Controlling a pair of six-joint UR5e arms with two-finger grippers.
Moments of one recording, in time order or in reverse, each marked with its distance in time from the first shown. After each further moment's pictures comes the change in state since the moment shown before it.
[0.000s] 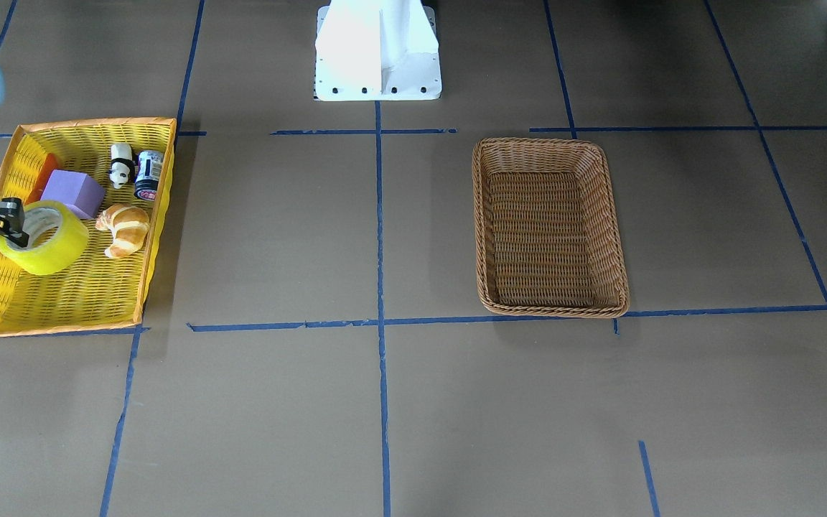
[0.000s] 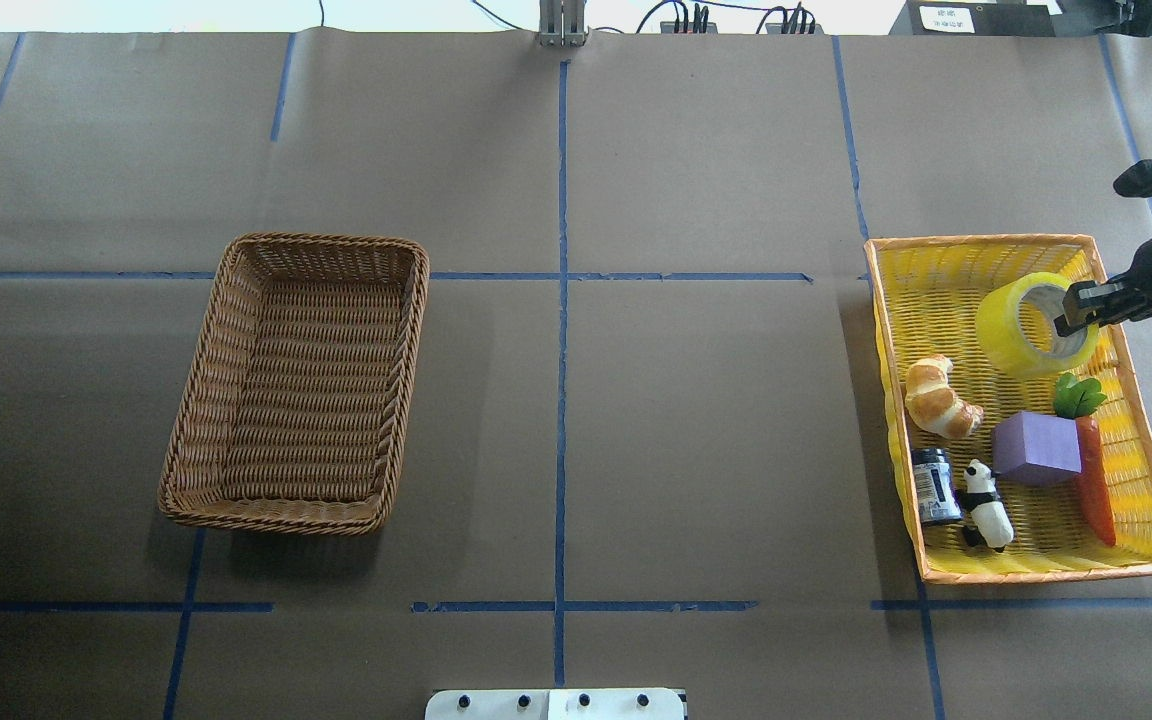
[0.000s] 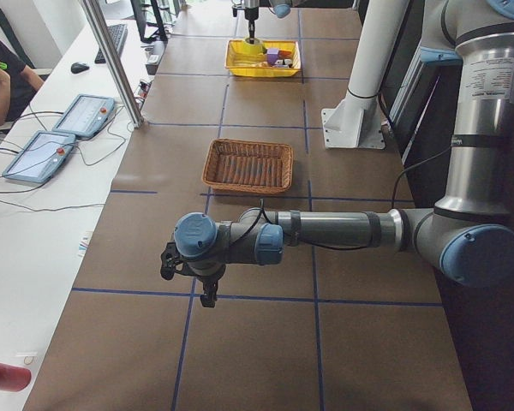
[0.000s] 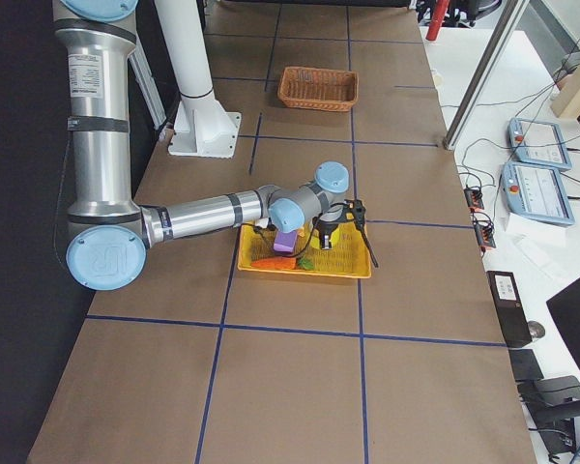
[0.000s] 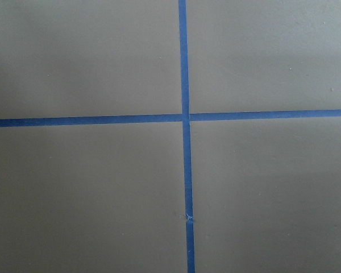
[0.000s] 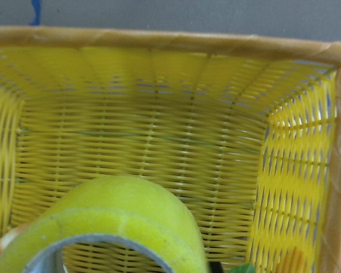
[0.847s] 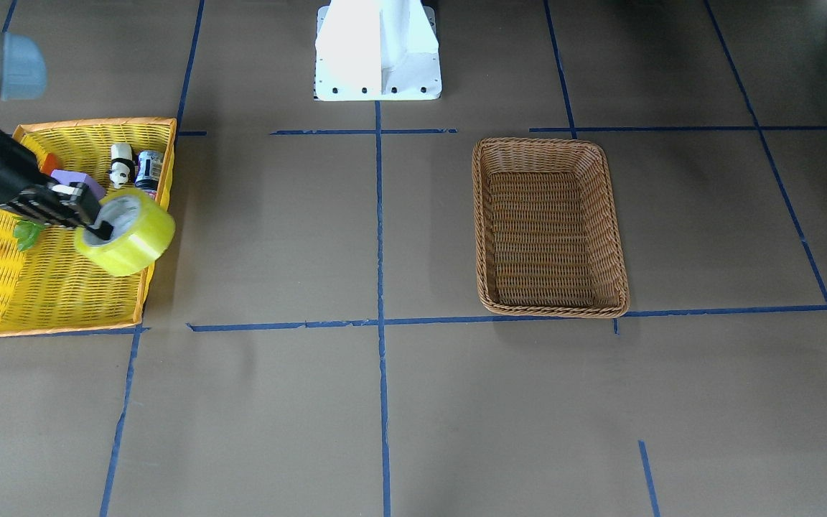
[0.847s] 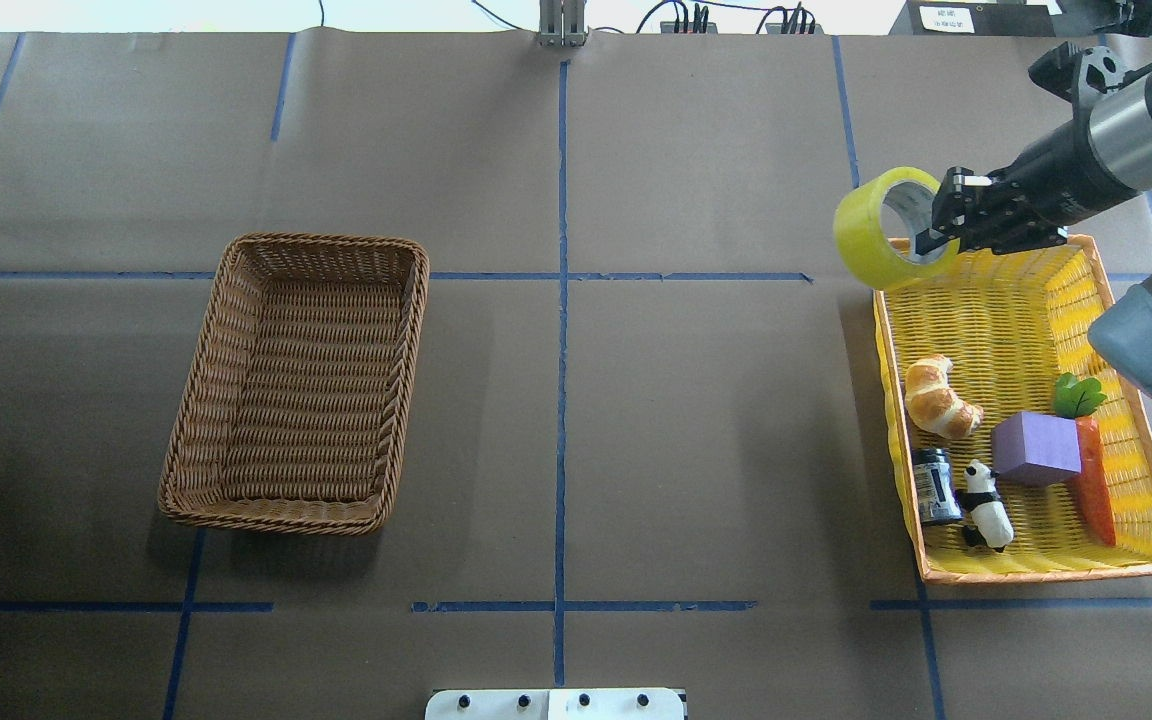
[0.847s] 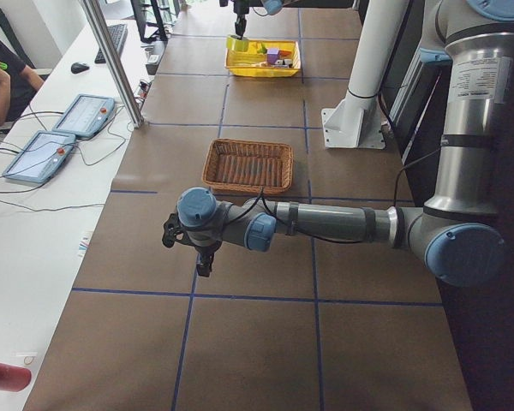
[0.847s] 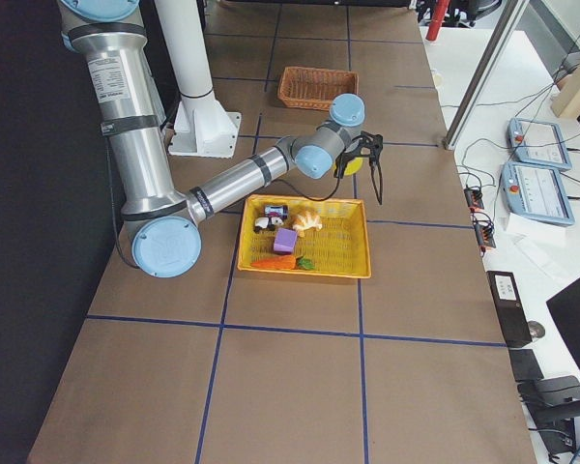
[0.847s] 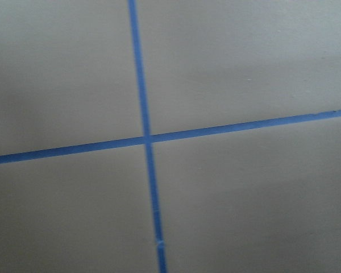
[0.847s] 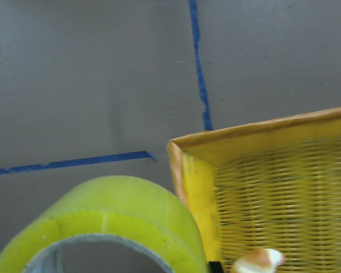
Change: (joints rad) left arm 0.168 -0.007 -0.058 -0.254 -0.038 -0.299; right arm -0.076 0.242 0.059 0.073 0.086 0.607
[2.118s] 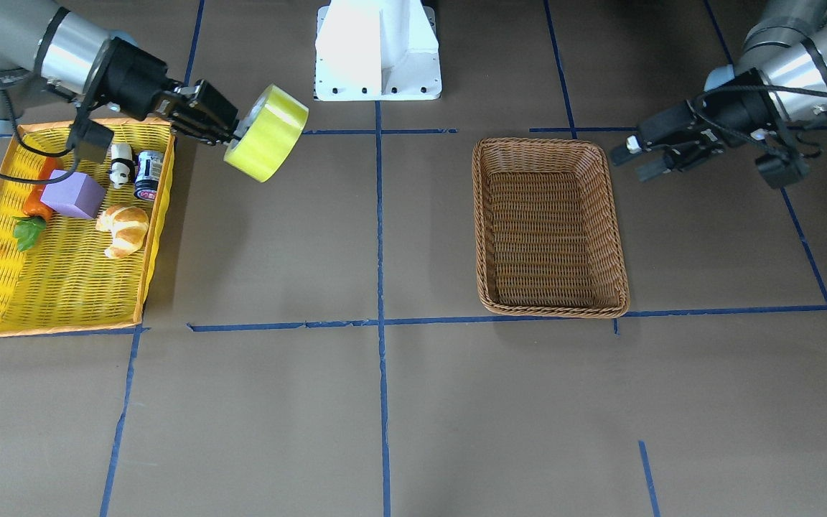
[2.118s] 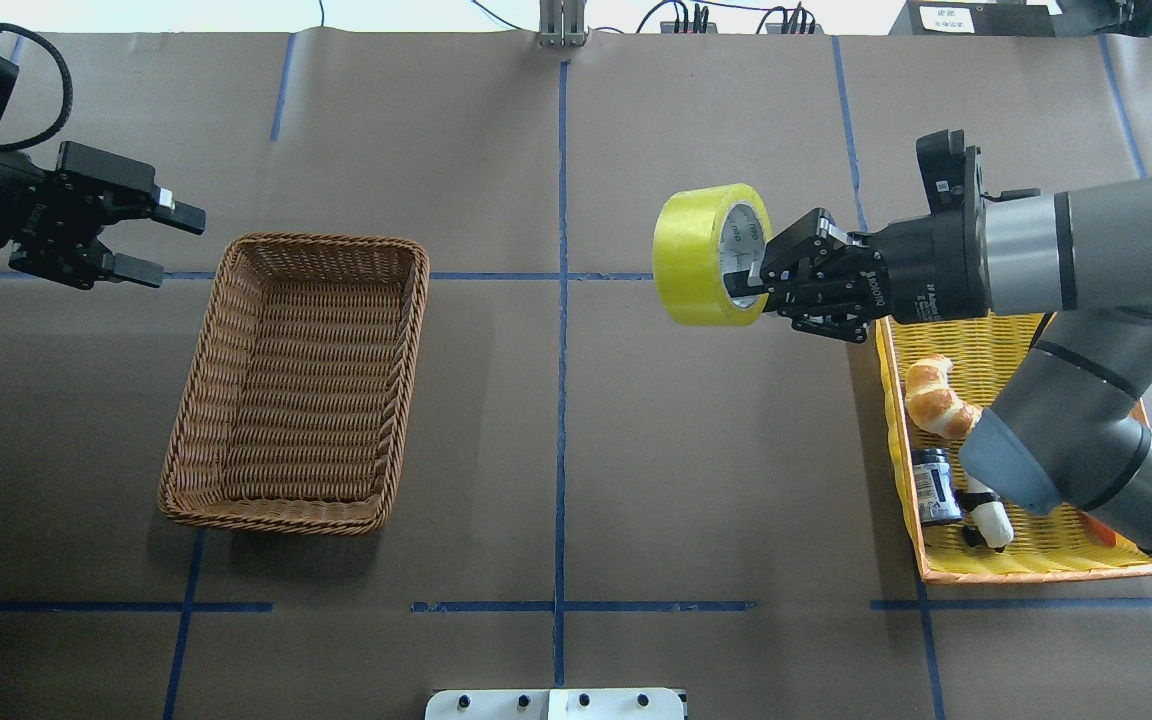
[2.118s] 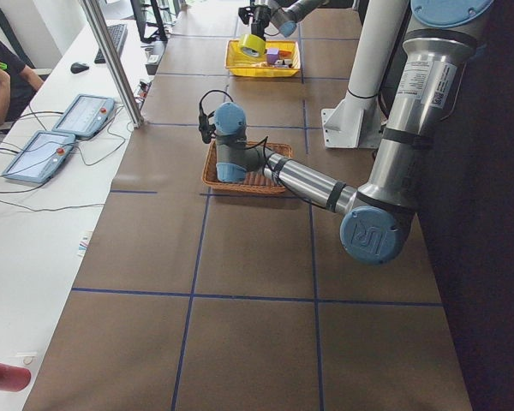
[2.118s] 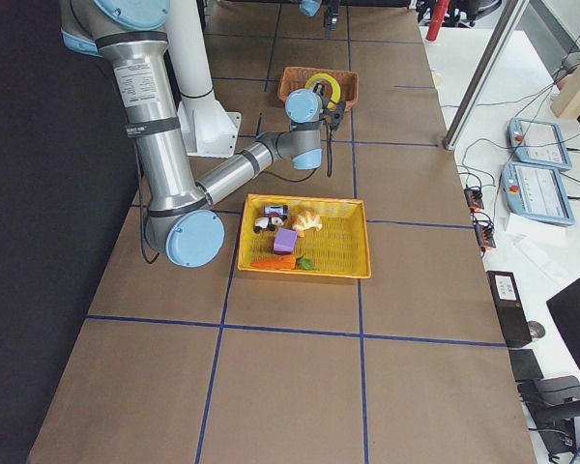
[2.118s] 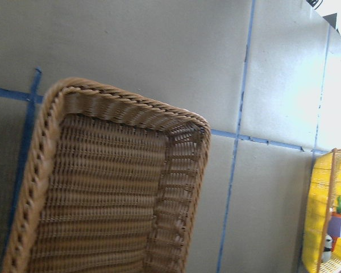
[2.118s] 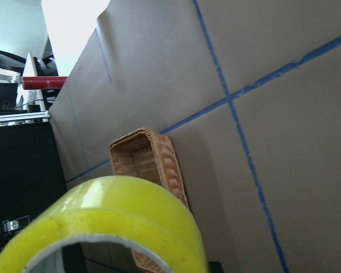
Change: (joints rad) left arm 0.383 -0.208 -0.113 -0.950 -0.043 -1.537; right arm -0.280 0.025 -0.010 0.874 -0.251 0.785
